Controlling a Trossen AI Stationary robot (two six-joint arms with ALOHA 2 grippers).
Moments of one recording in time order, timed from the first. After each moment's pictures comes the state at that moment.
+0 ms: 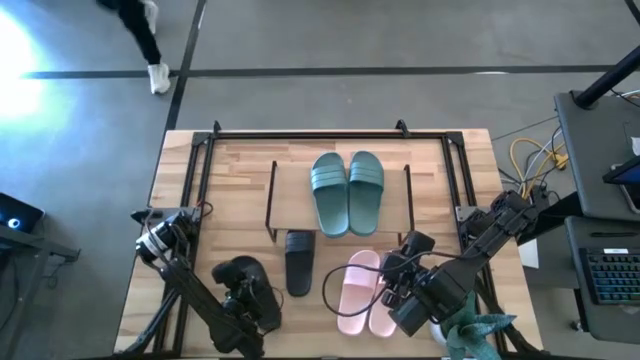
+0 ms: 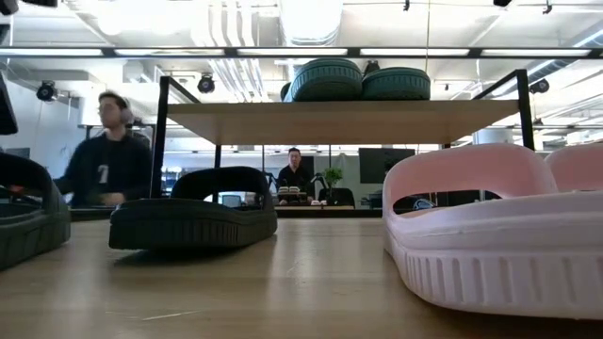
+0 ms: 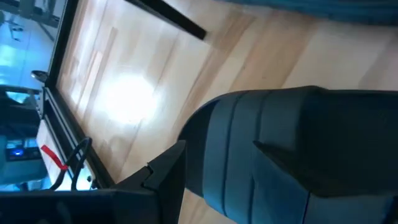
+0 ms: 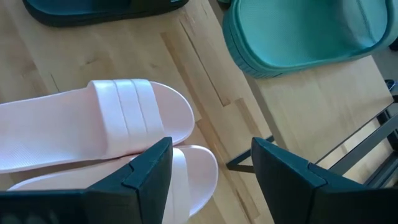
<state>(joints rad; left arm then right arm) -0.87 2.02 1.51 -1.57 -0.48 -1.46 0.73 1.81 1.74 -1.57 0.60 1.14</state>
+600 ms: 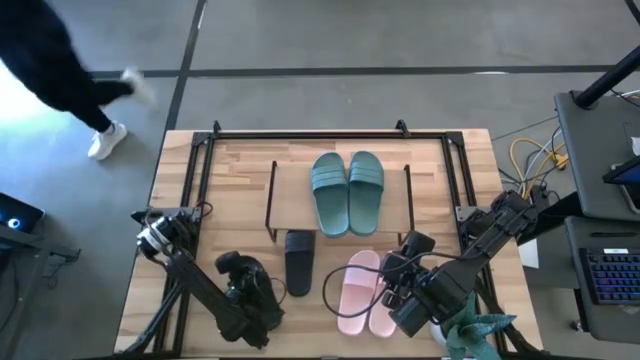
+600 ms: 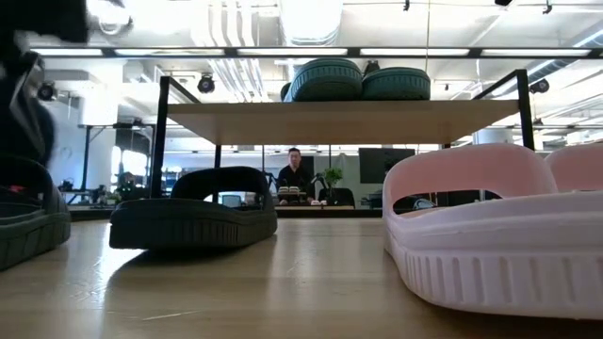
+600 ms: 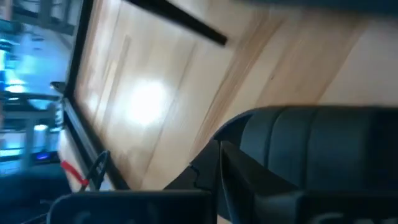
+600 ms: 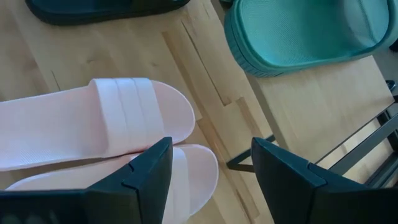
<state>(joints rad) -0.82 1.99 1.42 -1.55 -0.51 -1.38 0.73 1.81 1.74 -1.57 0.60 1.15</state>
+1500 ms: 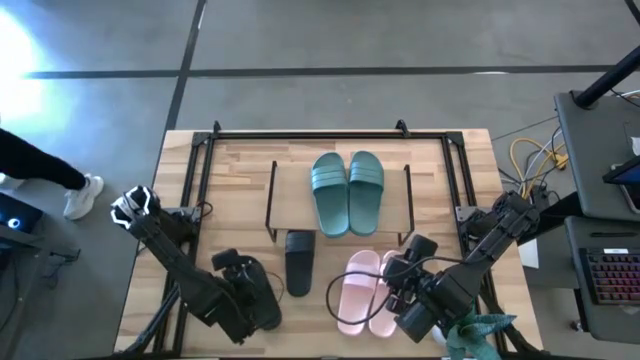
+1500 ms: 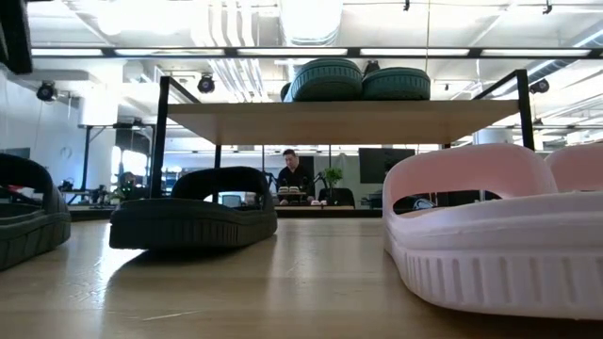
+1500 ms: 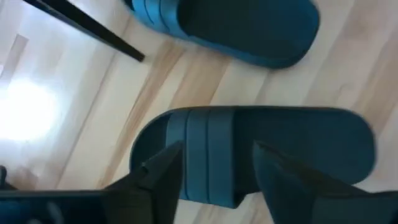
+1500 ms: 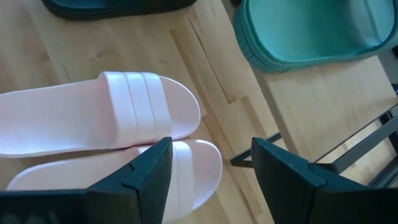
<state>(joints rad) -0.81 1.67 1.41 -1.30 -0.39 -1.25 0.76 1.81 1.74 -1.57 0.60 1.15</state>
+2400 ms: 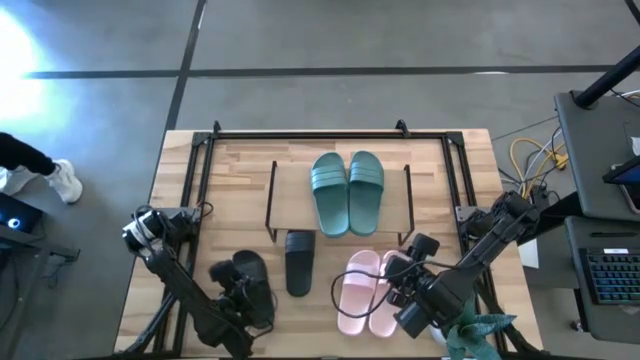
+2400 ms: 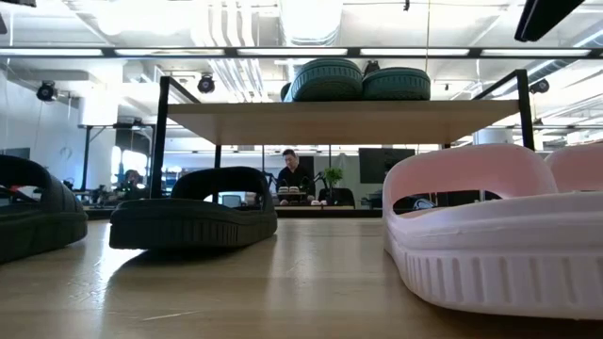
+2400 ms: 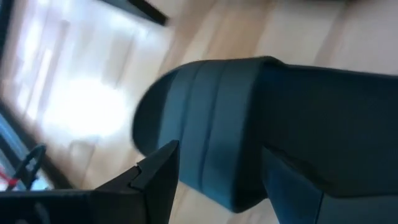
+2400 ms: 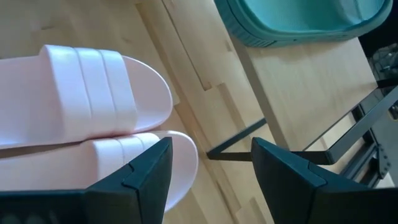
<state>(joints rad) -0.91 1.90 1.36 -1.37 -0.45 -1.39 0.76 1.80 1.59 -1.57 0.63 1.20</state>
